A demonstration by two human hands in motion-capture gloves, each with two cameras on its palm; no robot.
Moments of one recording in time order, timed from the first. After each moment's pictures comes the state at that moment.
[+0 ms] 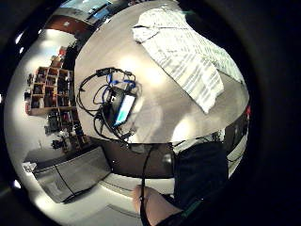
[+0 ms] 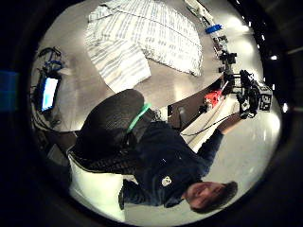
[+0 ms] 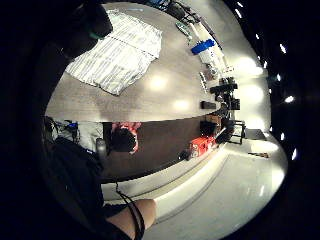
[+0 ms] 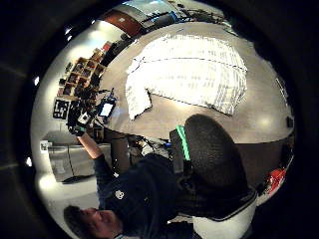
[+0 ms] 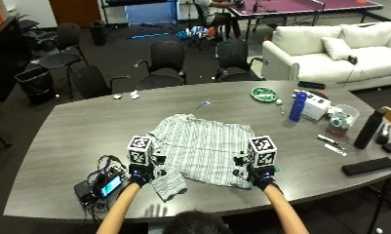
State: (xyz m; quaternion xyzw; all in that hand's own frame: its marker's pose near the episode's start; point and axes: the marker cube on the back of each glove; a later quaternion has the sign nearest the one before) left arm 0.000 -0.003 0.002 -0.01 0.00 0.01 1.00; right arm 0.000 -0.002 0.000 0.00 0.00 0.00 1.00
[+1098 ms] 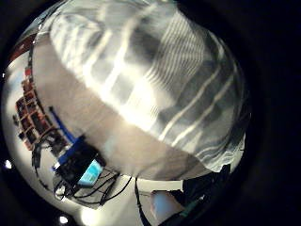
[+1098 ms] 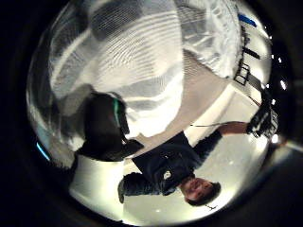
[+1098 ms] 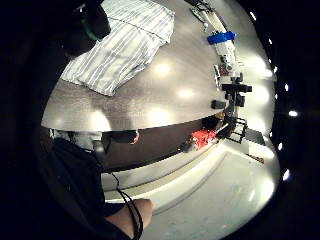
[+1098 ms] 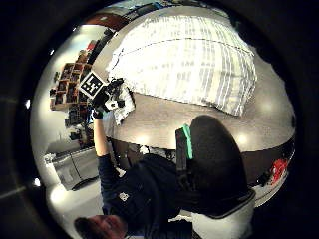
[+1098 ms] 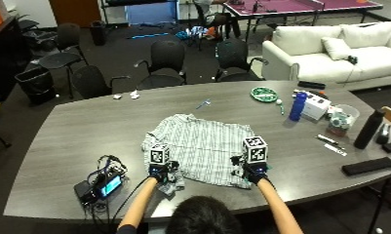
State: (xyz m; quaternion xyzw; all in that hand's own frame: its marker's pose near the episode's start) left arm 0.026 -0.126 0.154 -0.19 -0.01 -0.02 0.98; right arm 0.020 -0.079 0.086 -0.10 -0.02 0.02 0.99
